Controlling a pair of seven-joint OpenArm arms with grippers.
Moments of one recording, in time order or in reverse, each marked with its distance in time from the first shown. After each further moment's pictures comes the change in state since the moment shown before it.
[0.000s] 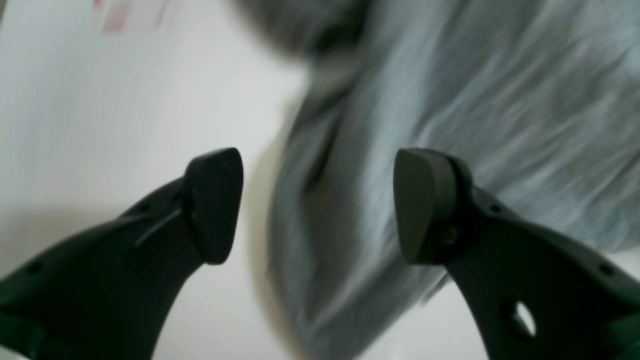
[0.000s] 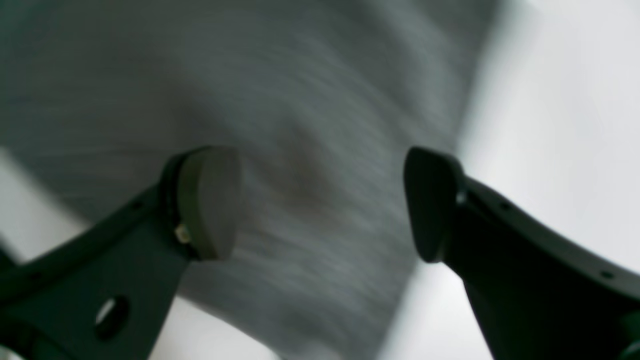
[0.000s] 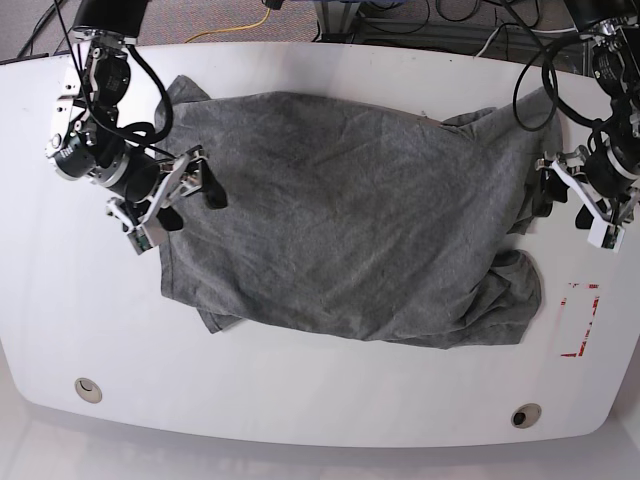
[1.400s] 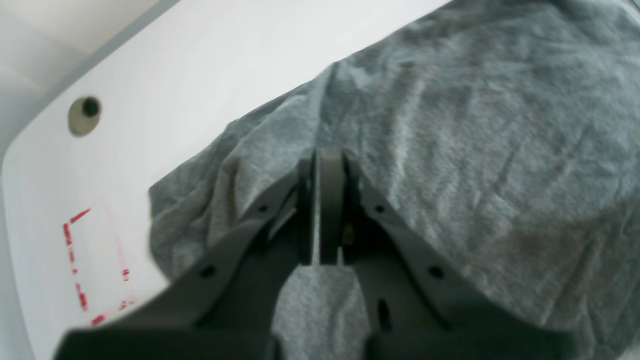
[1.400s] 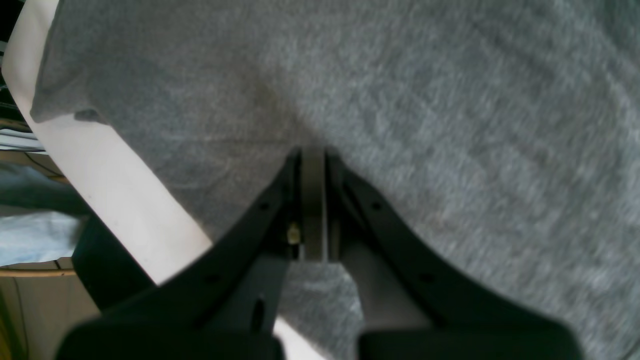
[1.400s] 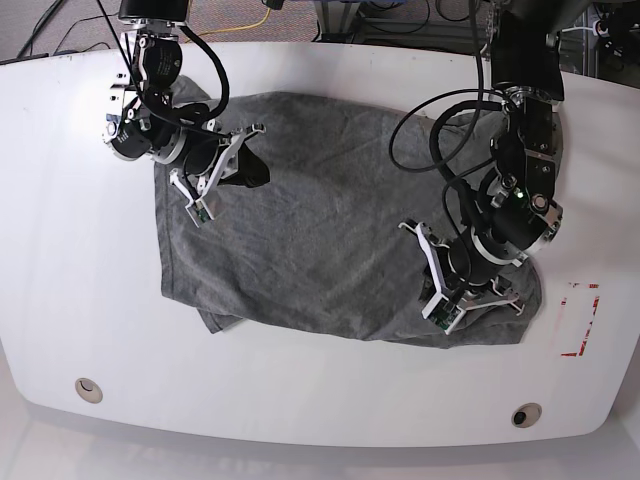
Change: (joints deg) left arm -21.0 13.6 34.9 -1.0 28.6 -0.2 -4.5; right arm -3.7 -9.4 -6.1 -5.0 -1.7 1.8 1.3
